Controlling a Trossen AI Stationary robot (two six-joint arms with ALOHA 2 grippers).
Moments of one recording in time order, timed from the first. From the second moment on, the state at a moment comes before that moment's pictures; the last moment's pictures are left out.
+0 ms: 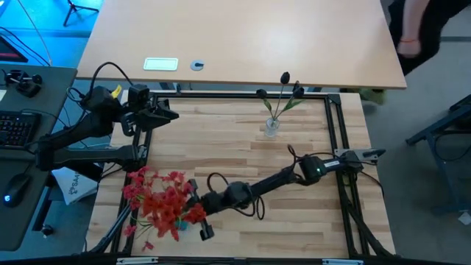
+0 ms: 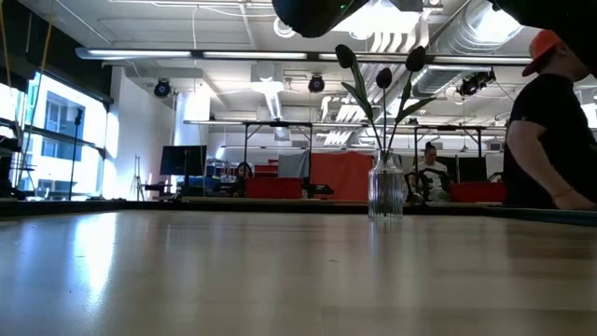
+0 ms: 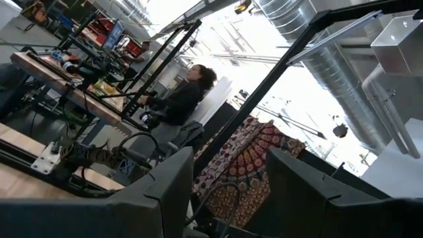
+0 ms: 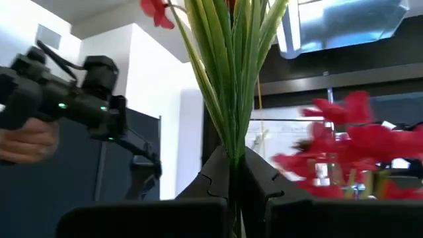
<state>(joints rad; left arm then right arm) 0.34 0.69 0.89 0.12 0.53 -0.86 0.35 2.55 2.04 1.13 -0.10 0.02</state>
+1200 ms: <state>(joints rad) 0.34 0.69 0.89 0.12 0.50 -0.89 0.35 2.64 2.32 0.81 -0.06 -0.10</state>
